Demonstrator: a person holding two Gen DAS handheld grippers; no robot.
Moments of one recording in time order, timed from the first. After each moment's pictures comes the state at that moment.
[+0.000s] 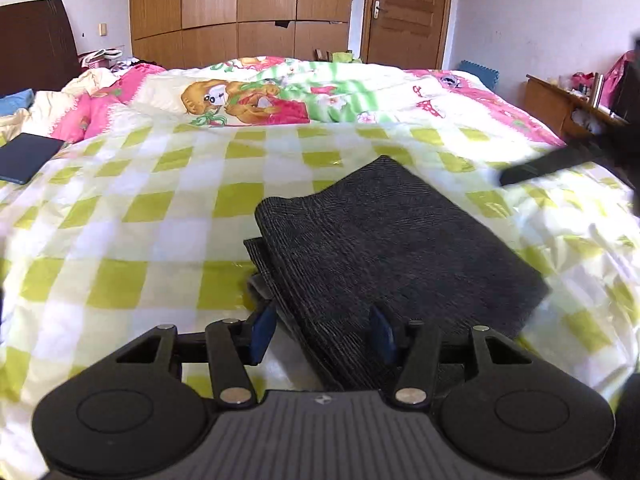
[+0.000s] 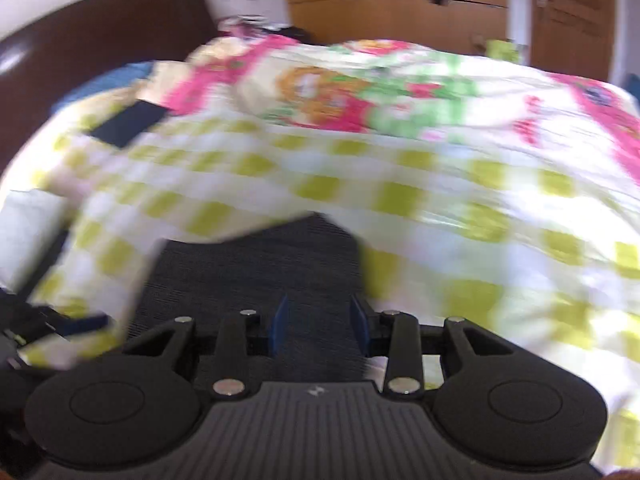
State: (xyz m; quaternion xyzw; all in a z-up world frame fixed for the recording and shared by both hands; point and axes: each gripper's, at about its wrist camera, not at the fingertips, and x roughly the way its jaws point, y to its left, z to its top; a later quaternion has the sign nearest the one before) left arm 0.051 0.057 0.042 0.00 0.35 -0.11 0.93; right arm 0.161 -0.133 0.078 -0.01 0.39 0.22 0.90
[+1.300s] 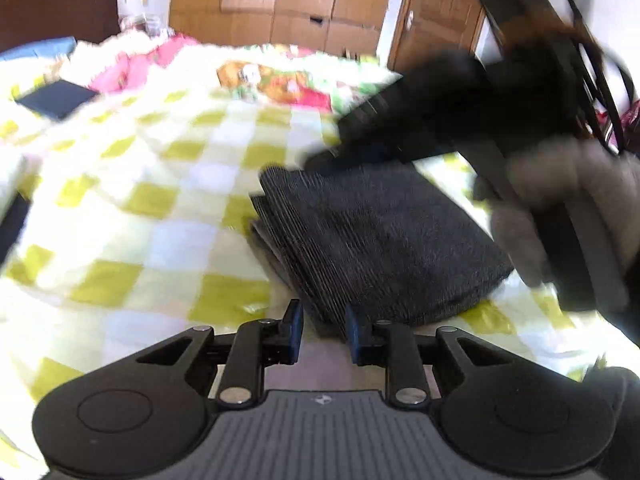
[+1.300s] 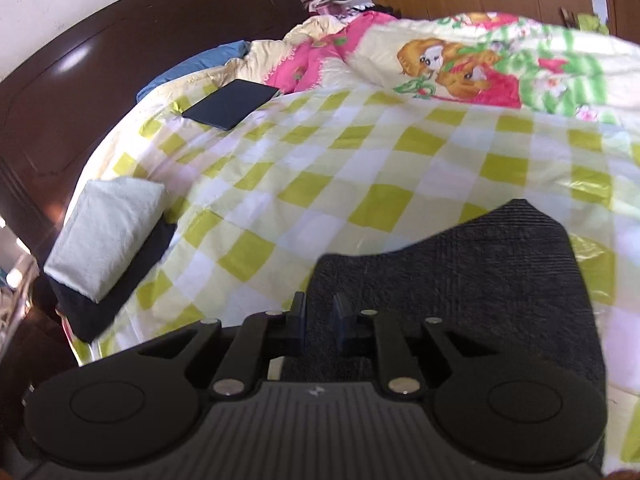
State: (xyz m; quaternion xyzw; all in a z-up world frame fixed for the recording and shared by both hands) left arm -0.009 0.082 0.033 -0.07 0.34 -0.09 0.93; right arm 0.160 -0.028 0.046 0.02 0.40 0.33 0.85
